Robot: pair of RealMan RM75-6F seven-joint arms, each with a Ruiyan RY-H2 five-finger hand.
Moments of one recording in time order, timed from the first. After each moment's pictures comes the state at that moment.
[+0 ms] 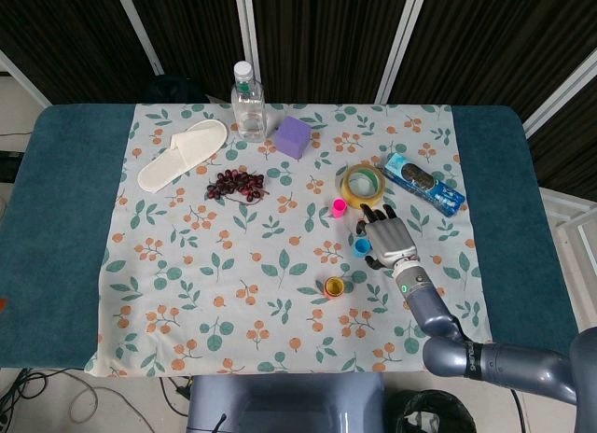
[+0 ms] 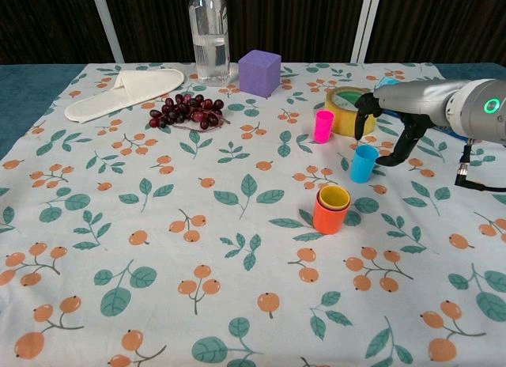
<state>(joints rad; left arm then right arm) -0.01 -0.96 -0.12 -1.73 1.33 1.53 -0.06 0.91 -1.43 0.13 -1.59 -0.64 0.94 -0.59</state>
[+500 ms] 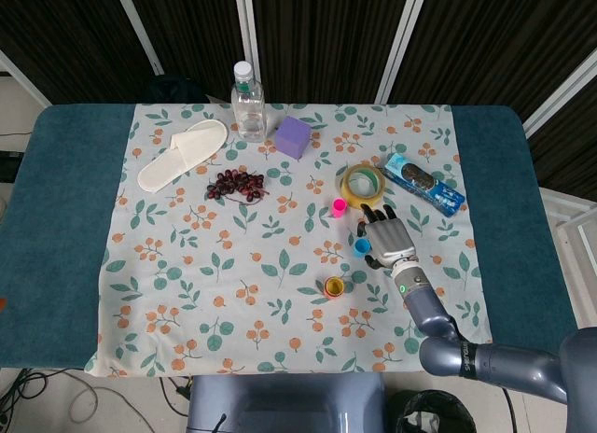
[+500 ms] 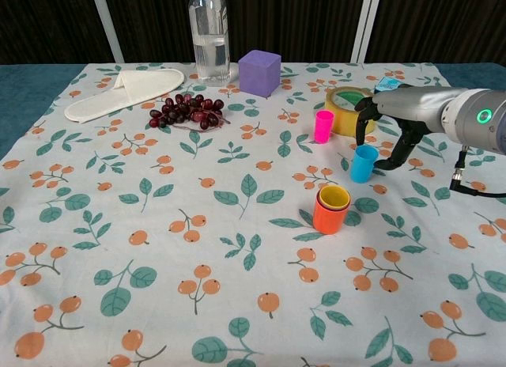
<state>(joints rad) -0.01 -0.96 -0.12 -1.73 1.33 1.53 -0.05 0.90 -1.48 0.12 -1.53 -0.66 0.95 -0.57</state>
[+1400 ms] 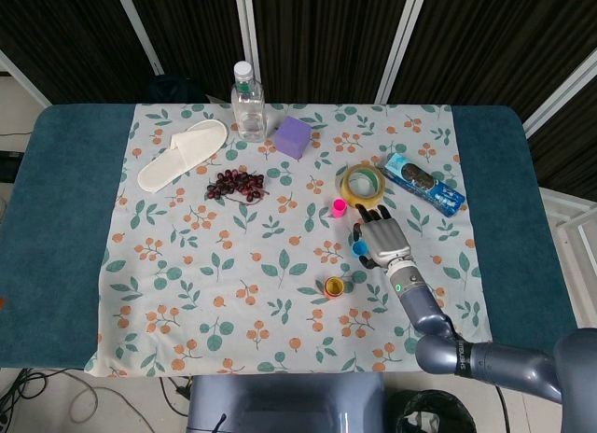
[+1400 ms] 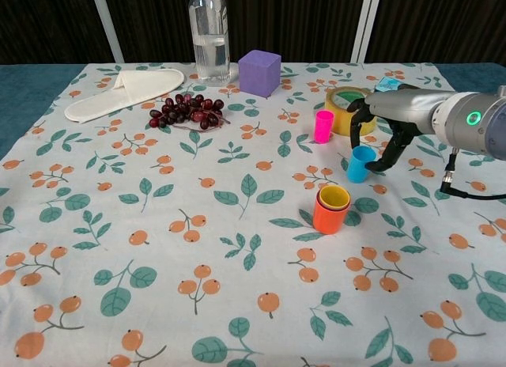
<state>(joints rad) -0.01 -0.96 -0.12 -1.73 1.32 1.53 -0.05 0.89 -1.51 0.14 -1.50 -0.69 0.93 -0.53</state>
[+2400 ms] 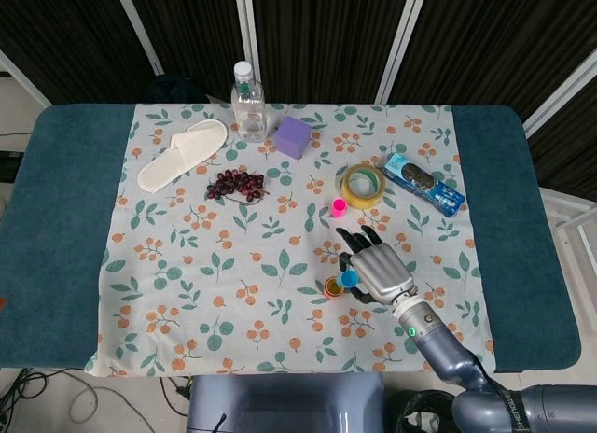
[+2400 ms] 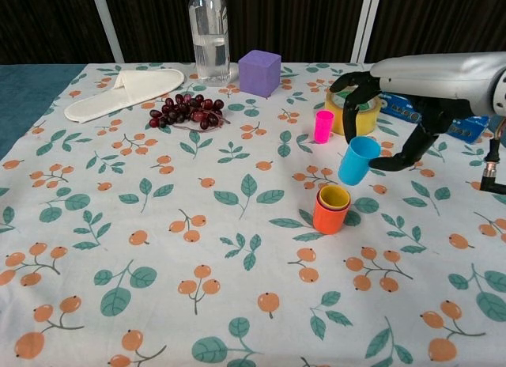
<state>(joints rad) -0.01 -0.96 -0.12 -1.73 1.33 1.53 -0.05 0.81 -1.24 0.08 -2.02 -0.91 1.06 -0.56</state>
